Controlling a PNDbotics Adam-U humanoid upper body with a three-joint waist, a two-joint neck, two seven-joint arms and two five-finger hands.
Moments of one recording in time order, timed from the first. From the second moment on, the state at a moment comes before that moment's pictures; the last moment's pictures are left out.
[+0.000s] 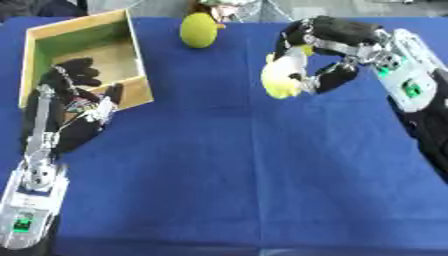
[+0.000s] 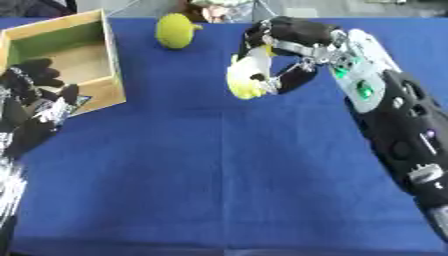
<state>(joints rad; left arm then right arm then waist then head) -0.17 0.22 0.04 -1.85 -0.23 -0.07 0.10 -1.03 -0.35 0.34 -1.09 0.64 -0.65 0.41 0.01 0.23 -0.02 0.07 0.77</state>
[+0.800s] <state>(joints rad) -0.21 0.22 -0.03 -1.85 -0.23 -0.10 0.03 -1.22 -0.25 0.21 -1.02 0.71 -0.58 0.28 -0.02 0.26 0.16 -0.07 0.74</state>
